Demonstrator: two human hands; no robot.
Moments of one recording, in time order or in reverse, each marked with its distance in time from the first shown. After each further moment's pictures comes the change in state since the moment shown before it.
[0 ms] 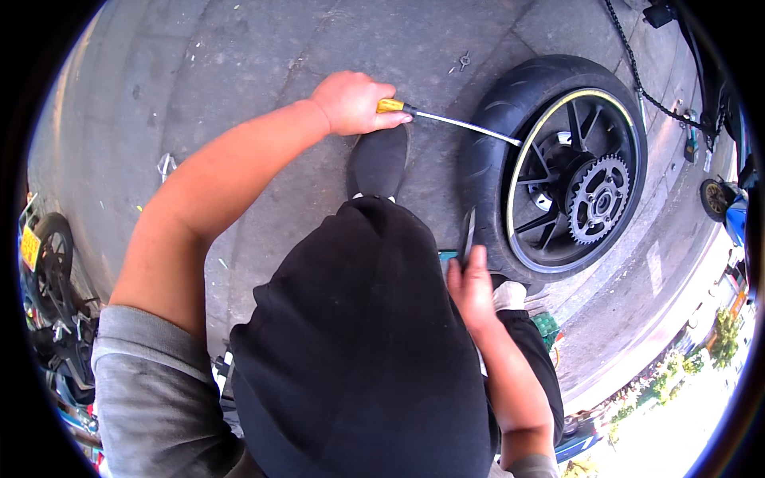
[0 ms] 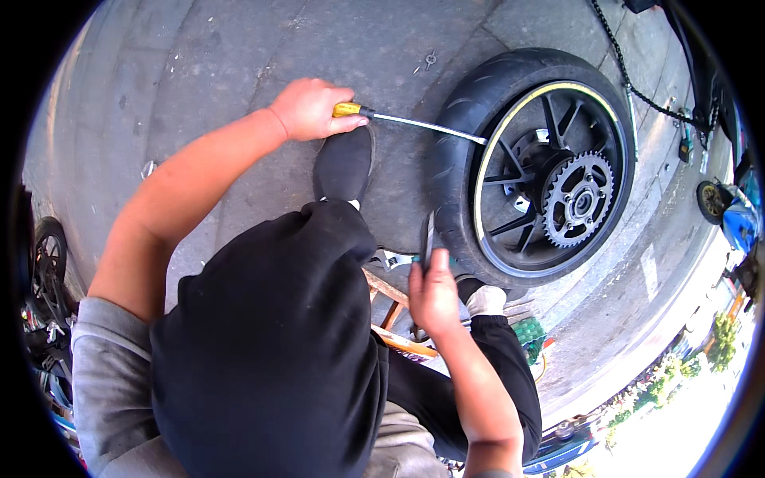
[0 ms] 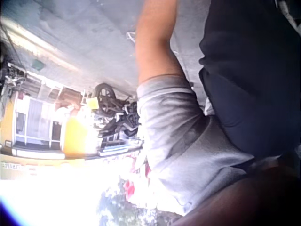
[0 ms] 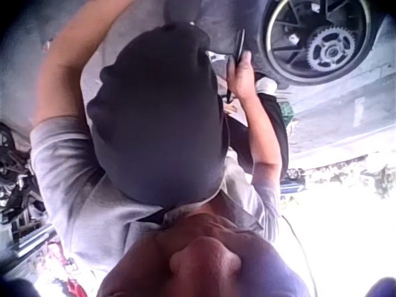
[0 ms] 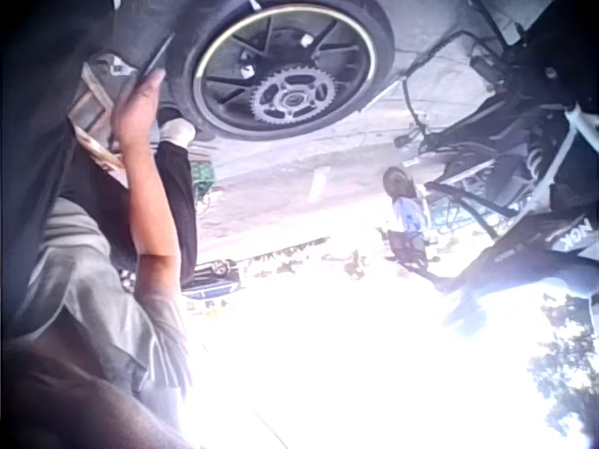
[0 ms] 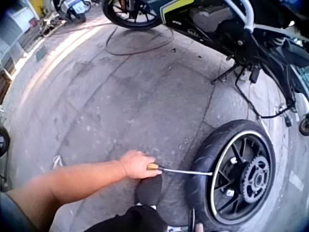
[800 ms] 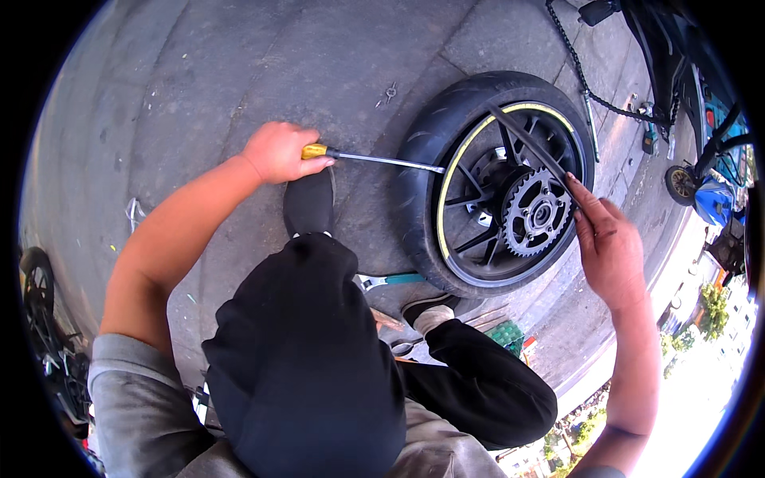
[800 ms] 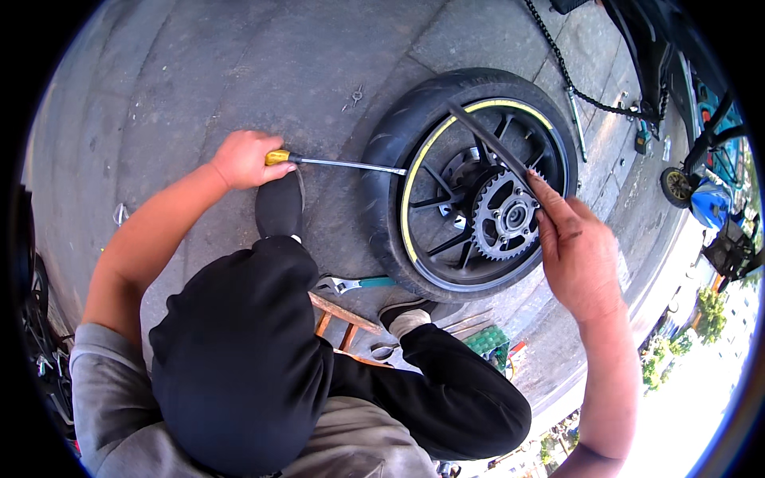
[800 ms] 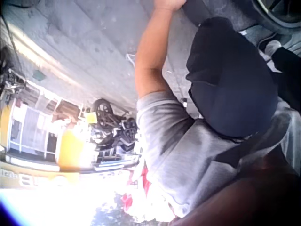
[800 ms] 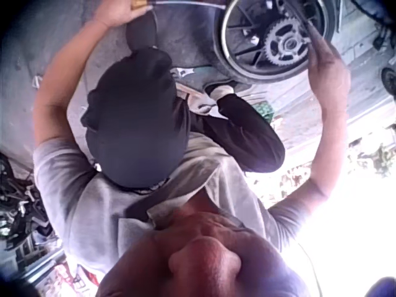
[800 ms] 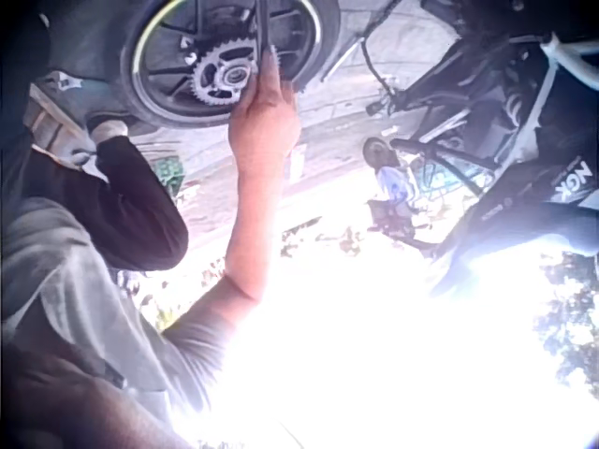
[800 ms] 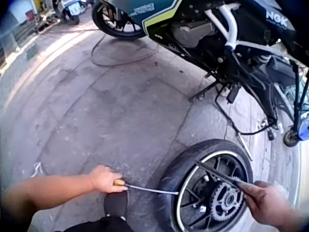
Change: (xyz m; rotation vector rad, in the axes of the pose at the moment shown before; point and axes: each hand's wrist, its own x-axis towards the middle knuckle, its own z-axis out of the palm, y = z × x) left_hand 0.000 0.002 -0.005 -0.050 0.049 0.012; right_hand 0.154 -0.076 -0.334 -0.747 -0.084 -0.085
